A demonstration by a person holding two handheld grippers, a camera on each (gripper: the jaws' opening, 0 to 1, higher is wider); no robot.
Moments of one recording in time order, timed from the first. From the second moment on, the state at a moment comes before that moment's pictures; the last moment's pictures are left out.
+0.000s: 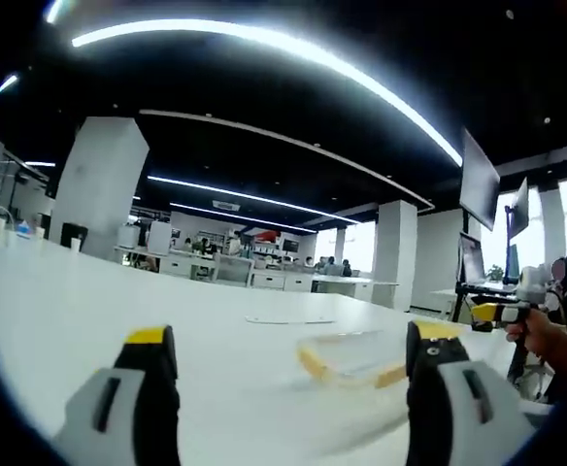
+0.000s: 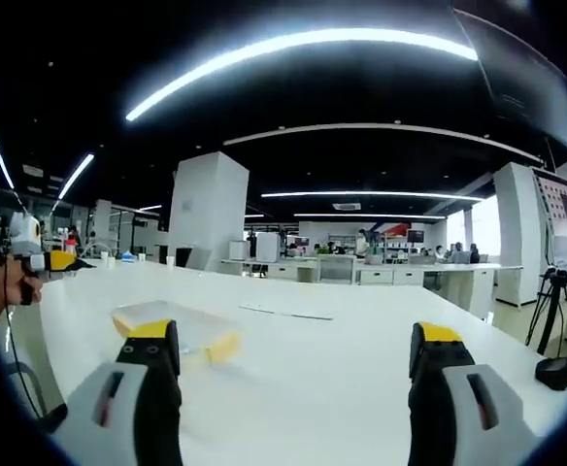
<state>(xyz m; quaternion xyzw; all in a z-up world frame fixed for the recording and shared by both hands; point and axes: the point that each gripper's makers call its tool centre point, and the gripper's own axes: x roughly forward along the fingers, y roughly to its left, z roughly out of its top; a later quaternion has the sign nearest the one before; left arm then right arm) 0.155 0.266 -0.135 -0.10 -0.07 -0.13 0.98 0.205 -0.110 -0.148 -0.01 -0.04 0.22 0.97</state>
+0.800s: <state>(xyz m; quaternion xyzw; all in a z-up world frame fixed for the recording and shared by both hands) 0.136 0.277 -0.130 -0.07 -0.08 -0.12 0.99 0.173 -0.125 -0.134 -0.04 -0.07 0.19 0.98</state>
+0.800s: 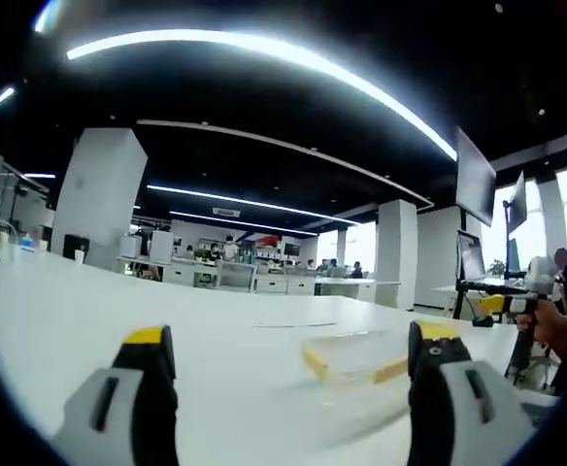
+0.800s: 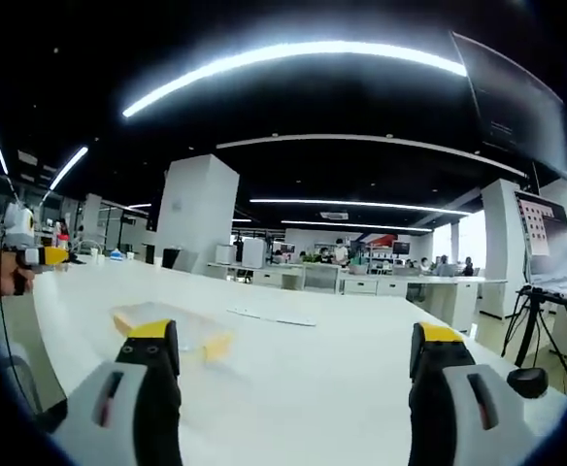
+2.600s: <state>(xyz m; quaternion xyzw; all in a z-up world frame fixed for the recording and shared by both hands) 0.118 0.267 -0.125 -0.08 -0.08 -0.12 0.99 0.152 -0.131 -0.124 -0.06 -0.08 0.19 0.98</state>
